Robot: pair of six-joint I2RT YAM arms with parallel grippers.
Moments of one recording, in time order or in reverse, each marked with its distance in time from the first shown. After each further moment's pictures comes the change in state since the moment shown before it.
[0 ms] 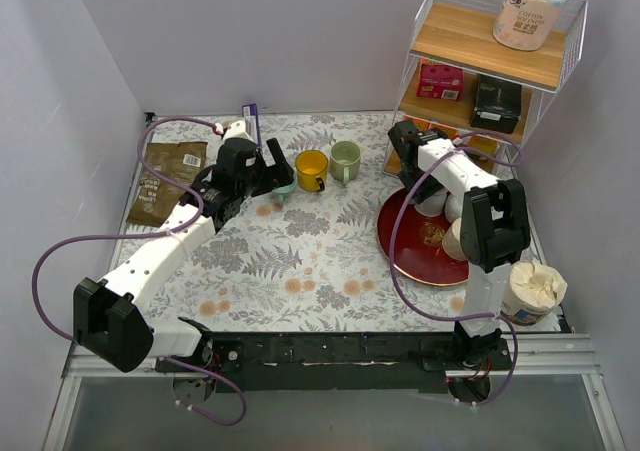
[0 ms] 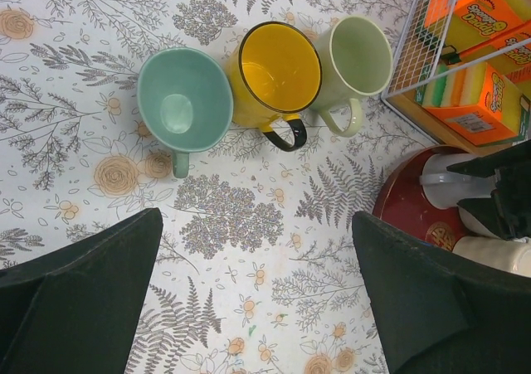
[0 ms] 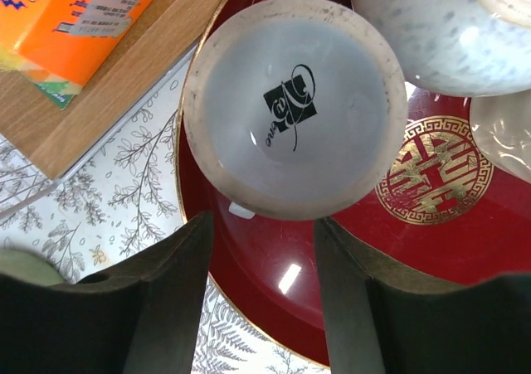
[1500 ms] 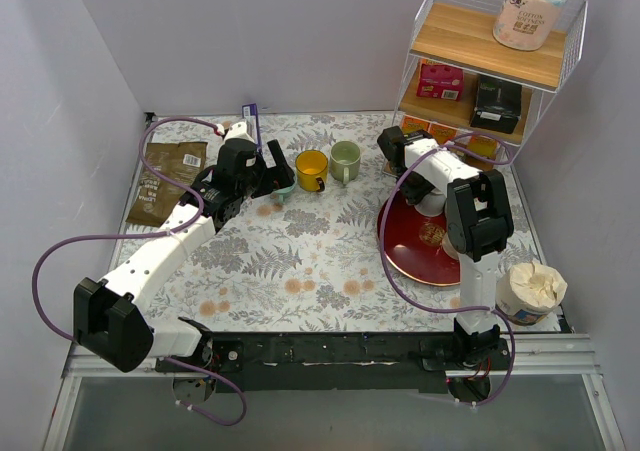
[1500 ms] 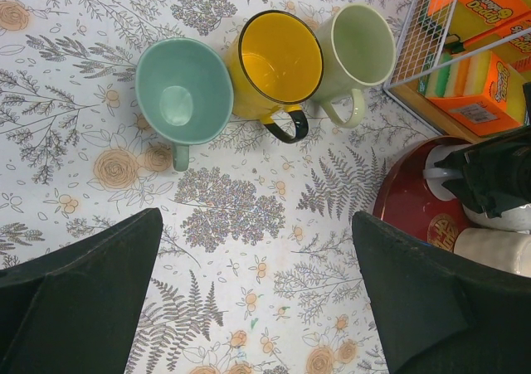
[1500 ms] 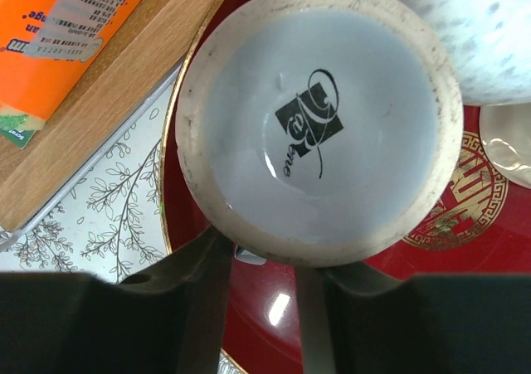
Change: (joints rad) left arm 0.000 0.001 0.000 -0.016 0.015 0.005; right arm 0.026 0.147 0.071 -0.050 0.101 0.084
